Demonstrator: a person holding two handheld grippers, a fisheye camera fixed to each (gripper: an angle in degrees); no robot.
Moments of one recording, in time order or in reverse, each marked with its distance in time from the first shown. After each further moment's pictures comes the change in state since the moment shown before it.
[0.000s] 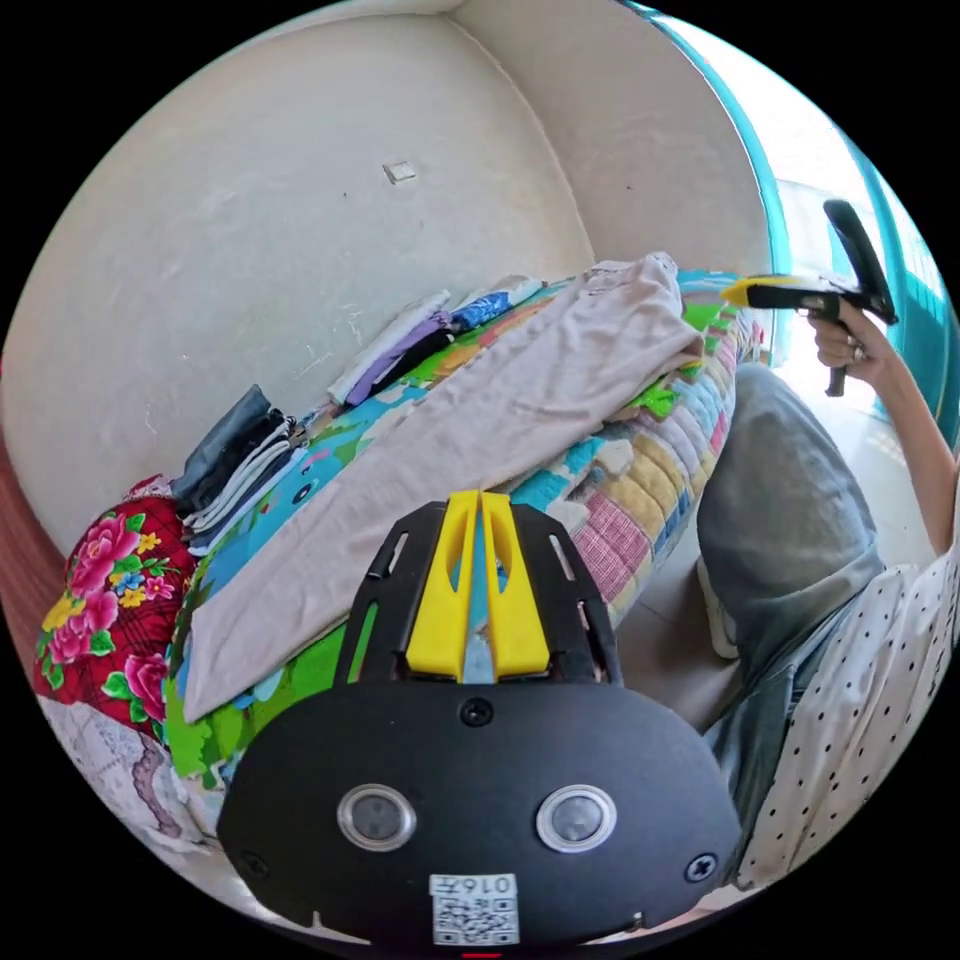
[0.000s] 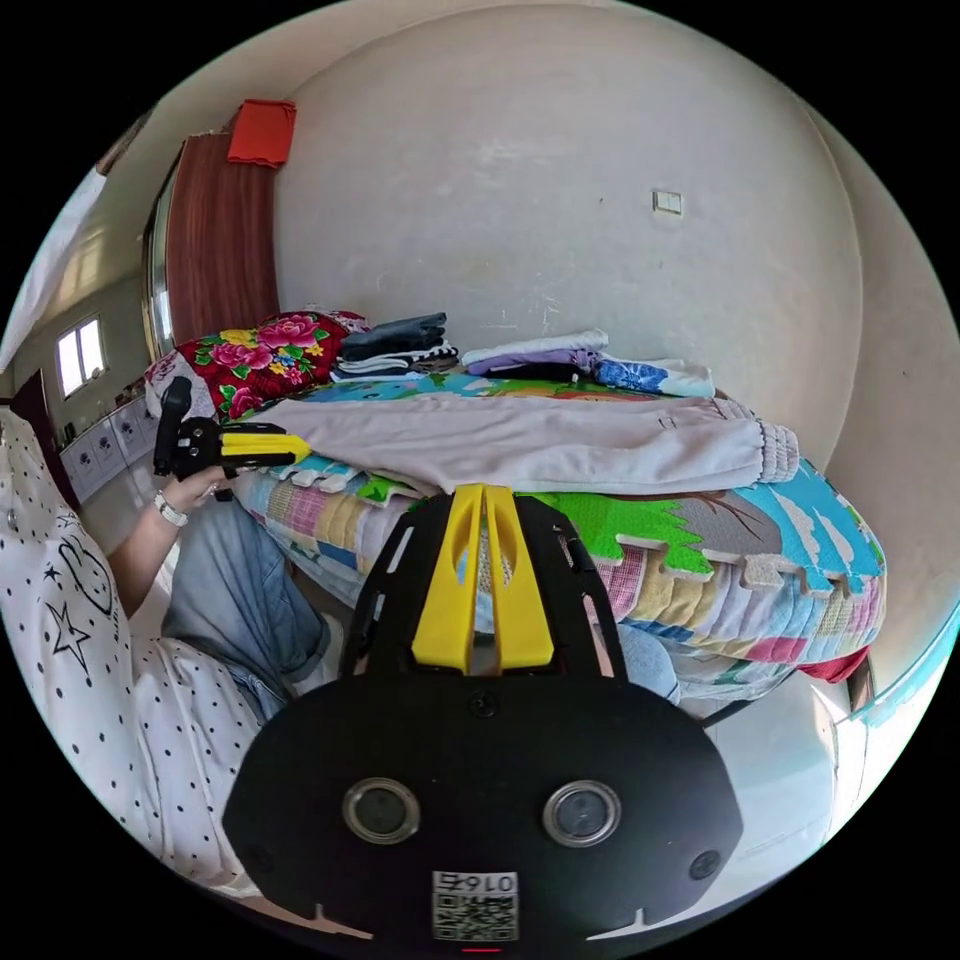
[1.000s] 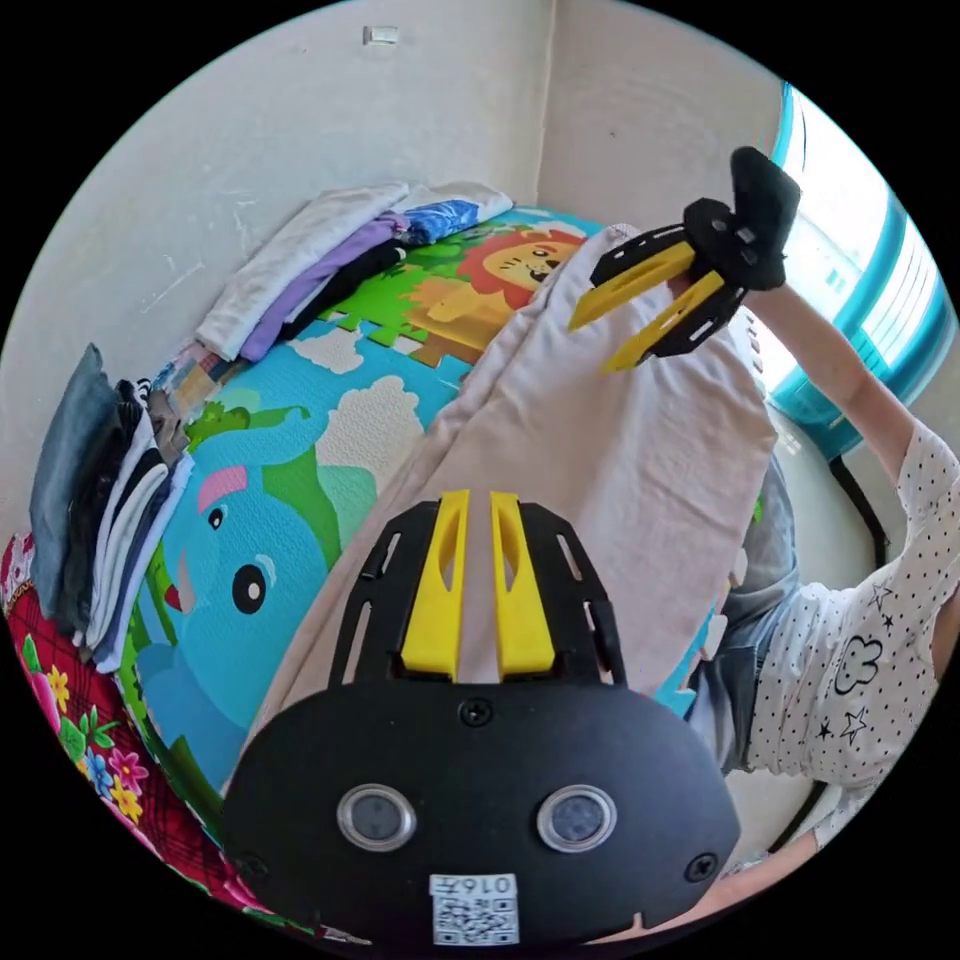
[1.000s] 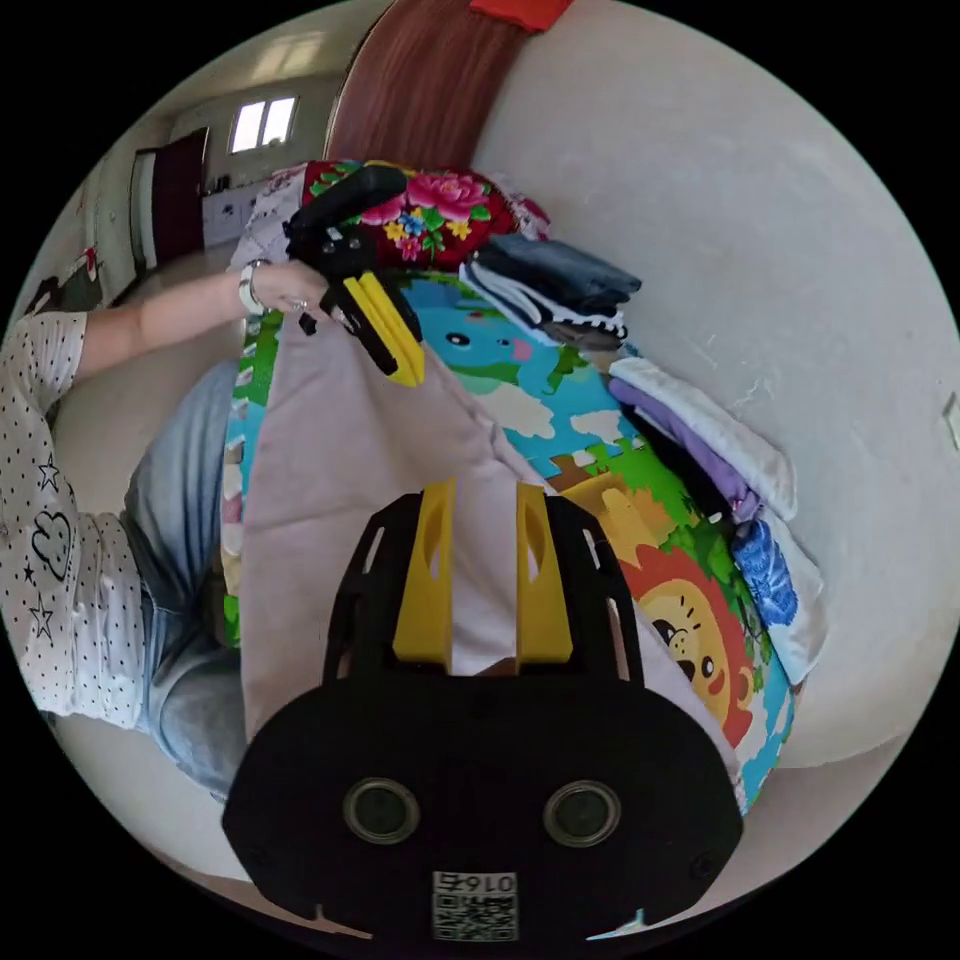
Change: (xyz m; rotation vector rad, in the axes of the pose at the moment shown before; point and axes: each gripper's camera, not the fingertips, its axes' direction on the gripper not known) left arm -0.257 -0.098 0.327 -0.359 0.424 0.088; right arm 0.099 -0.413 0.270 -0.485 -0.298 -0.681
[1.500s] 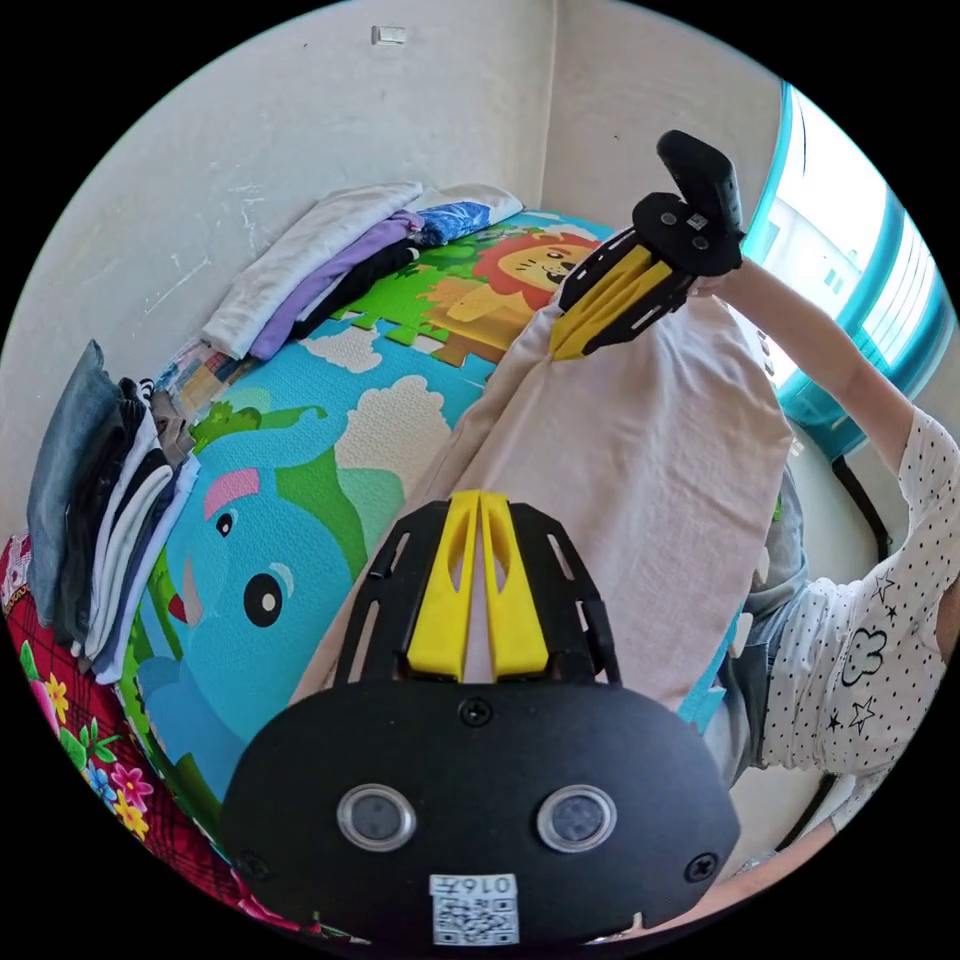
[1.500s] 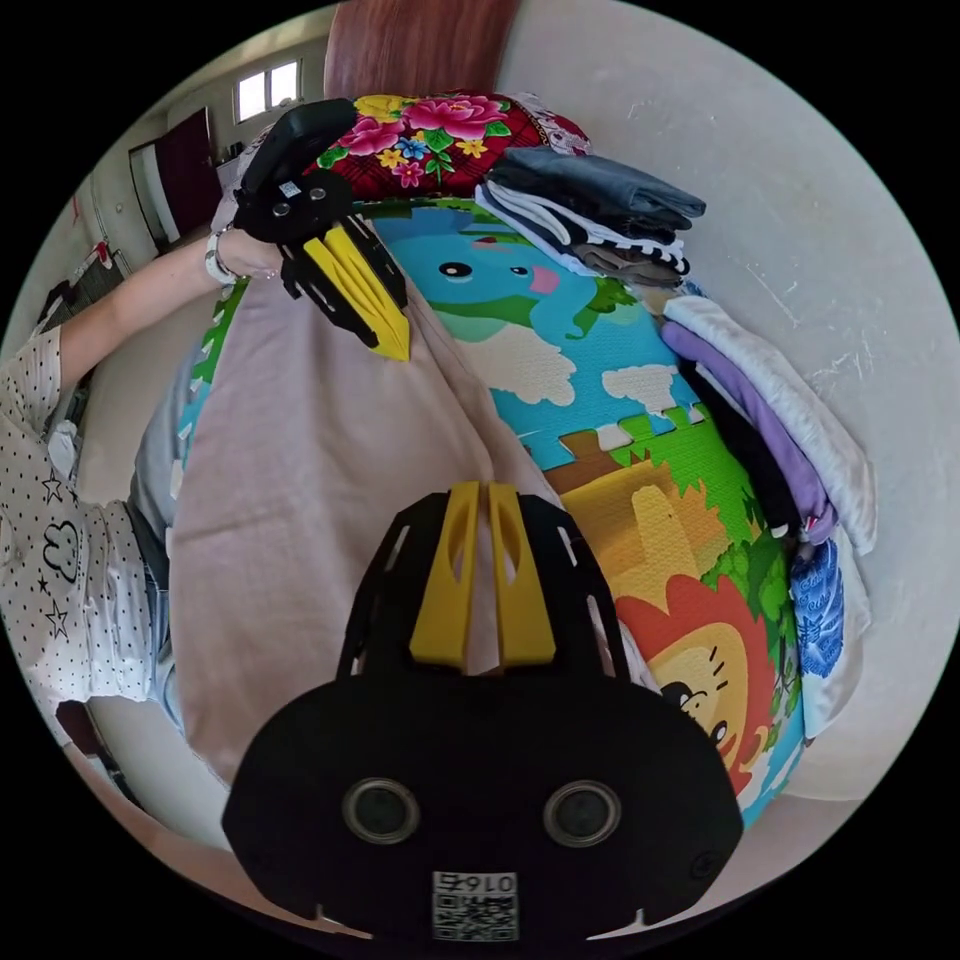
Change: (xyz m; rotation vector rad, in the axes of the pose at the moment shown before) left arm -0.070 -0.006 0.054 0.023 0.022 0.000; right arm 0.119 -0.069 0.010 -0.072 -0.062 -0.003
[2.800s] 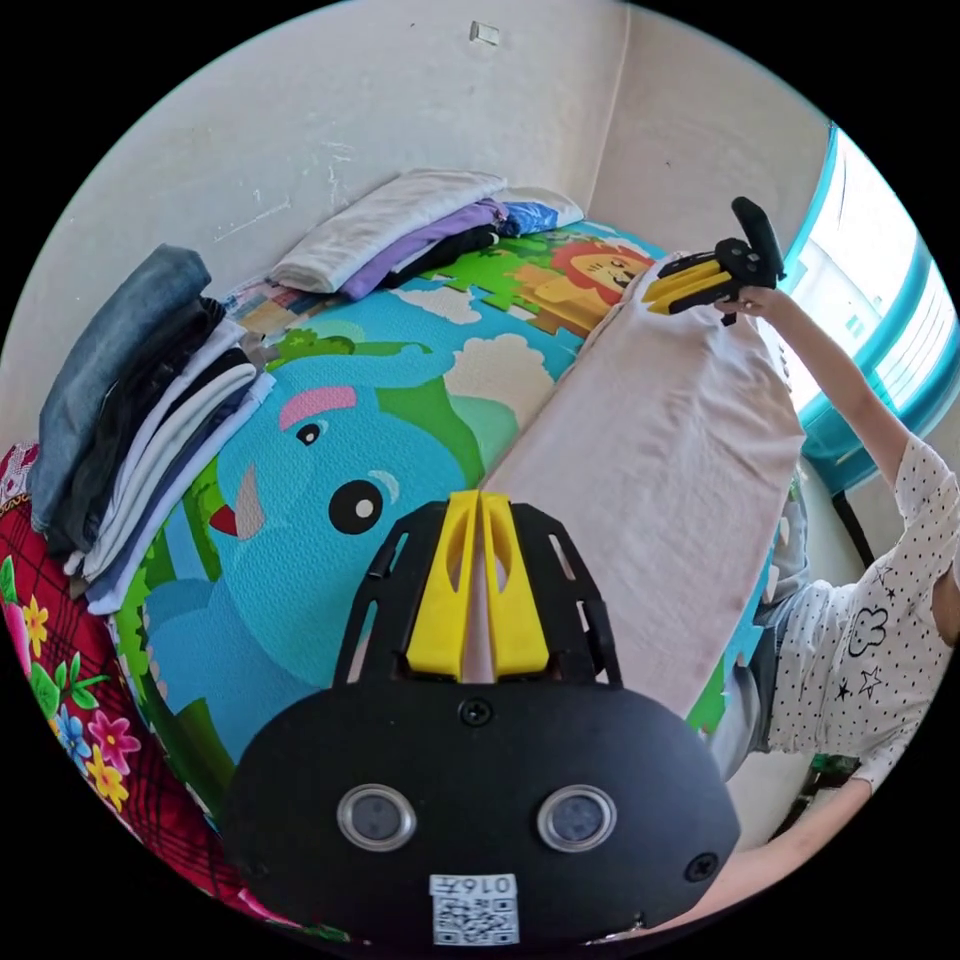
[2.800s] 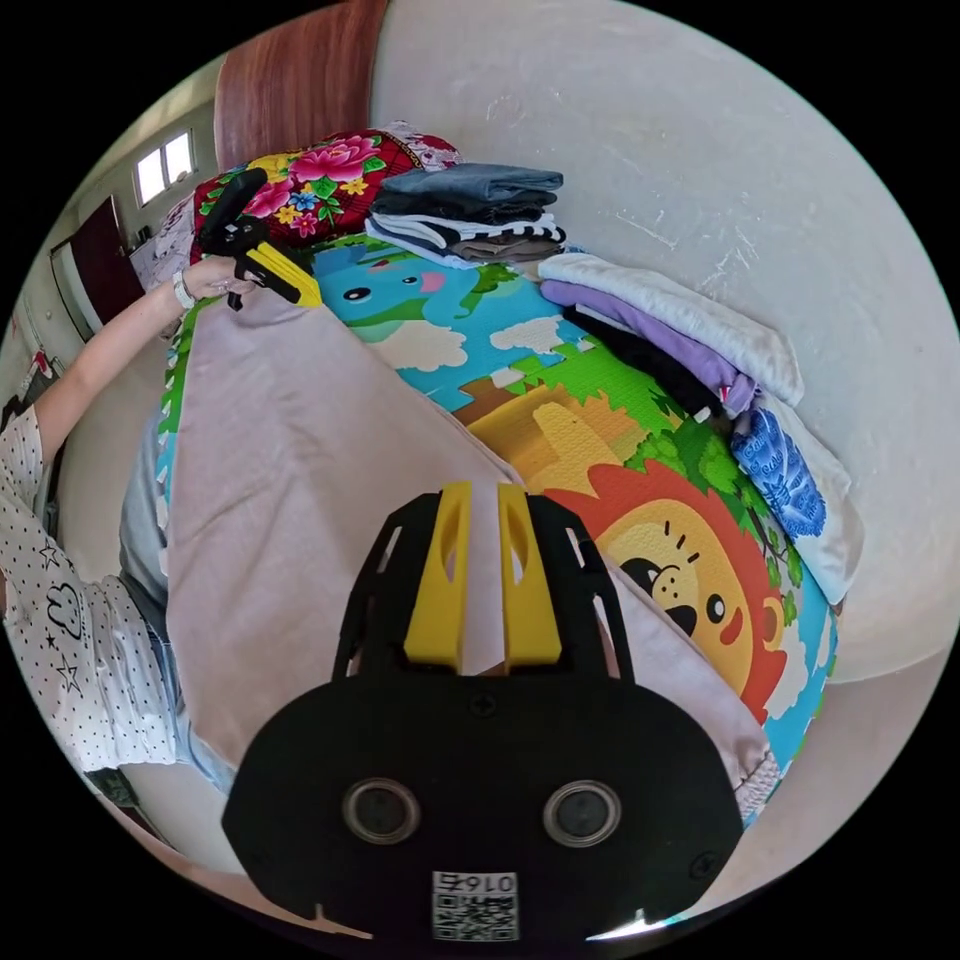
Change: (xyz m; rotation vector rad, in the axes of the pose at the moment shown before) left arm -0.095 0.041 0.018 -0.054 -0.006 -0.111; right arm 0.058 0.122 0.043 0.003 0.068 0.297
